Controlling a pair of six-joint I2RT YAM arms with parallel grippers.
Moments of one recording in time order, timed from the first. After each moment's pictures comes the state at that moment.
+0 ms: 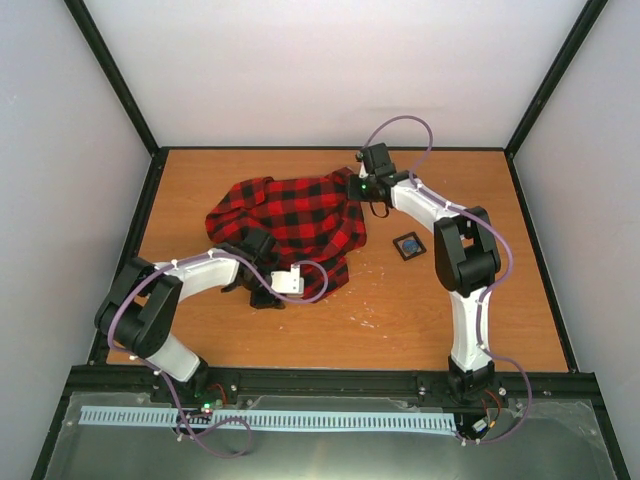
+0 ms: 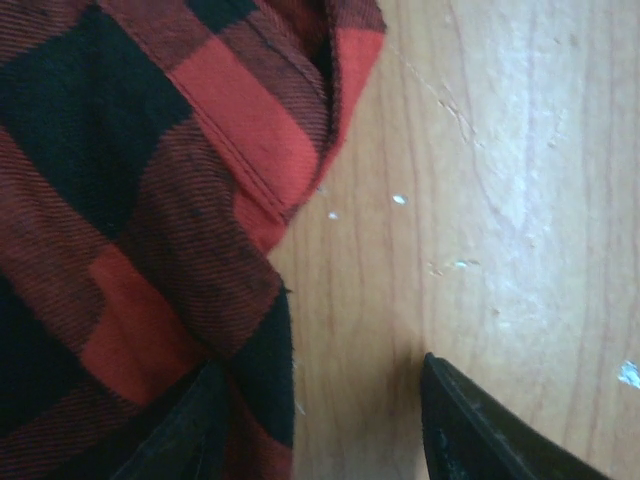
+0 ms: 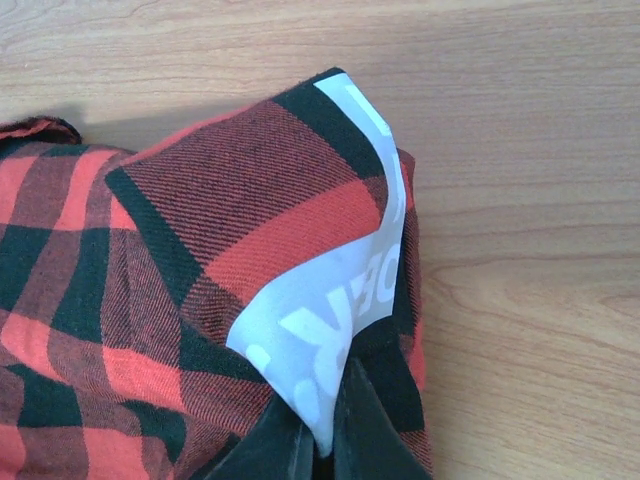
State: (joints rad) left arm -0.50 1.56 0.77 -0.54 0.32 1.05; right arm 0.41 2.11 1.66 -0.37 -0.12 0.37
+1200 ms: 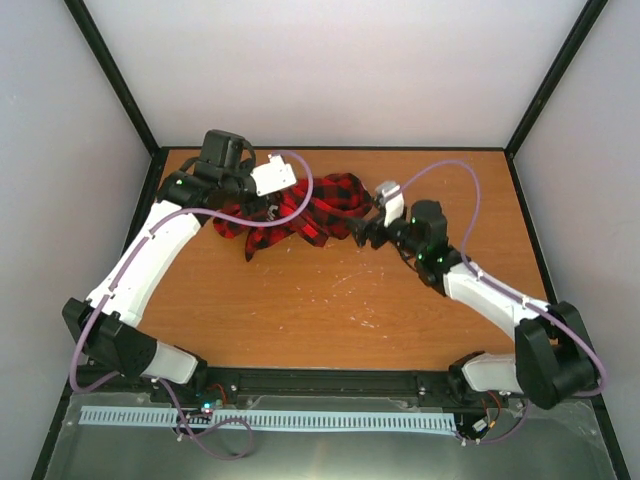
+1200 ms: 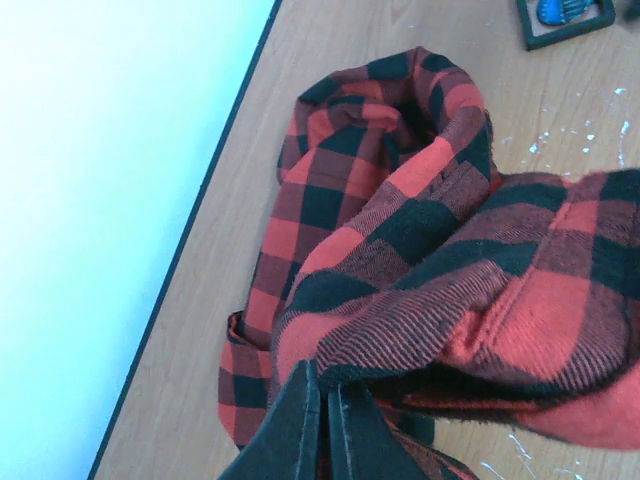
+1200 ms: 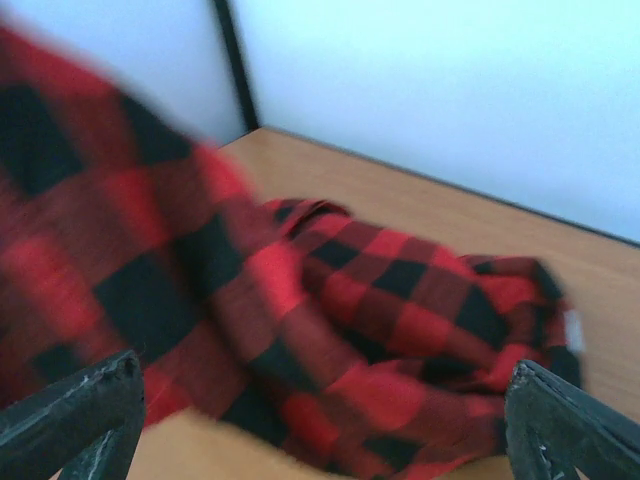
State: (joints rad) left arm -0.42 1.42 1.54 -0.85 0.19 0.85; right arm 0.43 1.33 0.77 0.34 -0.33 0.07
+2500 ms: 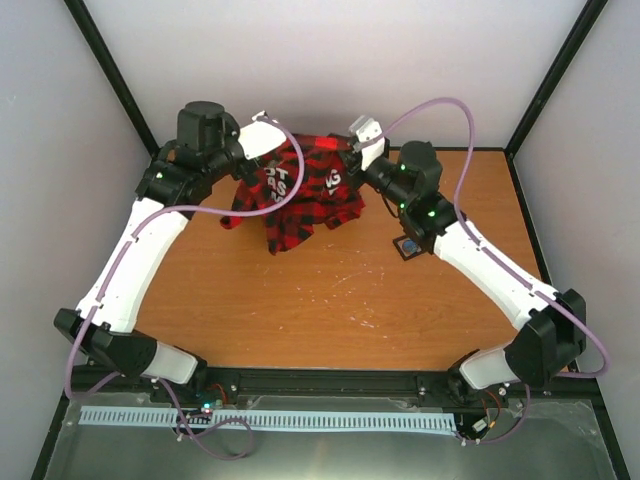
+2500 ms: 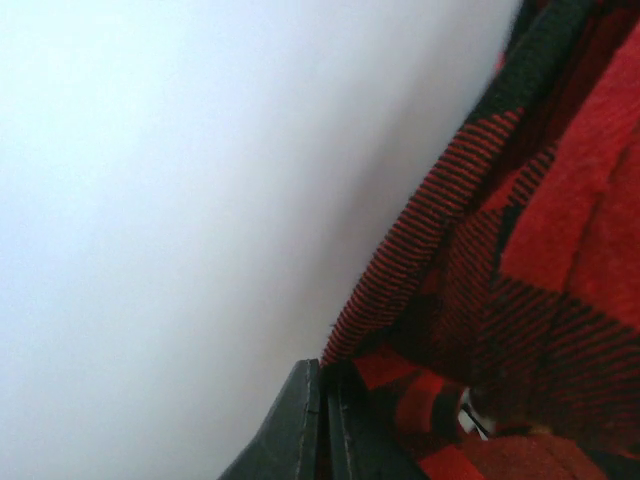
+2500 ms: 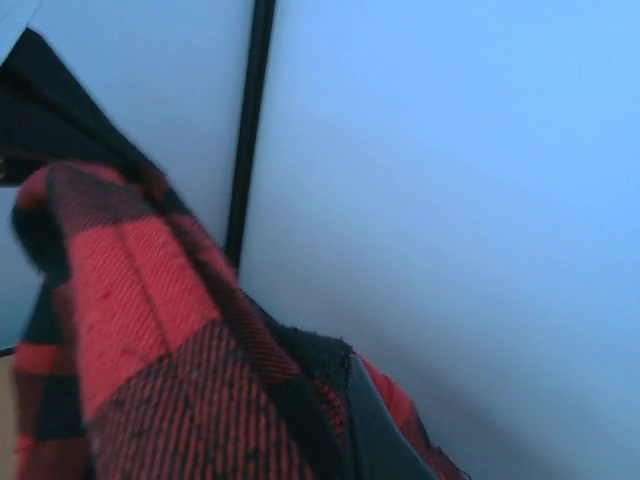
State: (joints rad) left arm -0.40 1.44 1.74 -0.73 -0.05 0.85; right arm 0.58 1.42 1.25 0.25 -0.21 -0.21
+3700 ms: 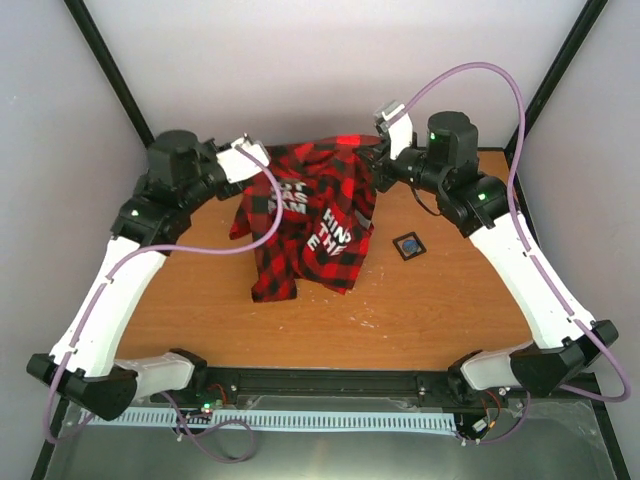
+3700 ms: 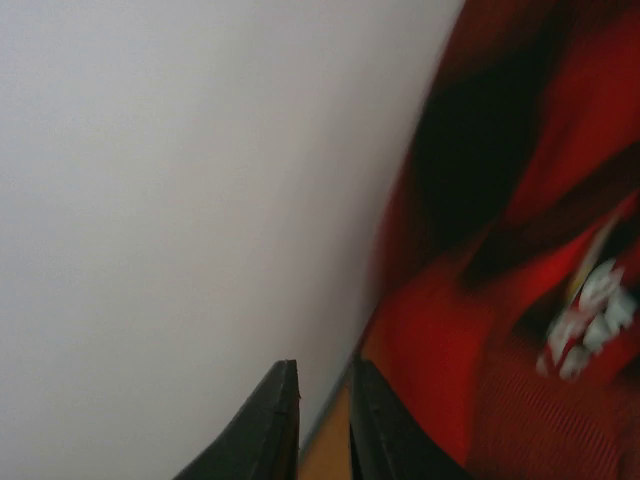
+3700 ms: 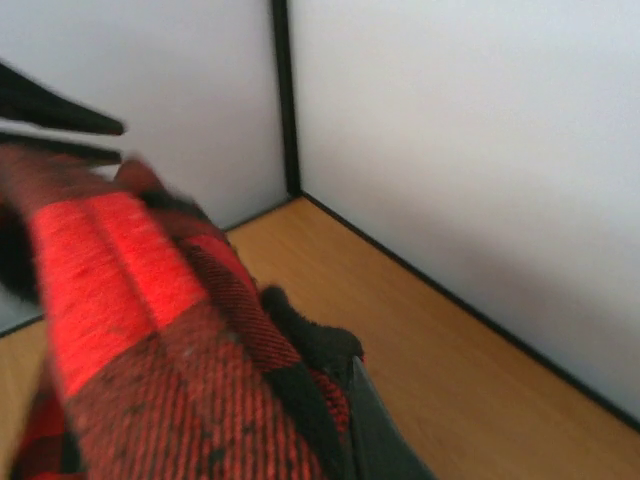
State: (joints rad) left arm -0.41 1.22 1.61 -0.63 0.04 0.92; right arm 0.54 1.36 1.67 -0.51 -0.37 -0.08
